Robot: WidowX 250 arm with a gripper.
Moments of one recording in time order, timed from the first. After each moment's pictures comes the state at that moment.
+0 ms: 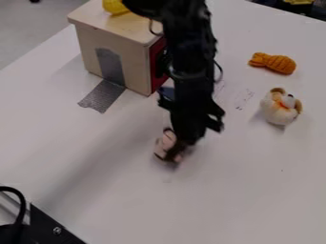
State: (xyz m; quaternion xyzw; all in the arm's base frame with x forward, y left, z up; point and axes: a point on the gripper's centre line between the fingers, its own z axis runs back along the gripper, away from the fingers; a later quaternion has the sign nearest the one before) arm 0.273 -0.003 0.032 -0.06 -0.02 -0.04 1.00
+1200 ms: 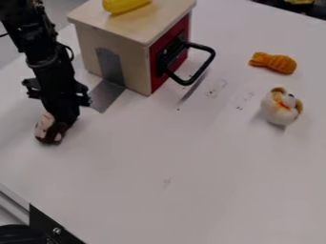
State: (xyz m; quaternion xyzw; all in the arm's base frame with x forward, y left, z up) arm 0.224 0.164 0.000 -0.01 -0.03 0.12 0.99
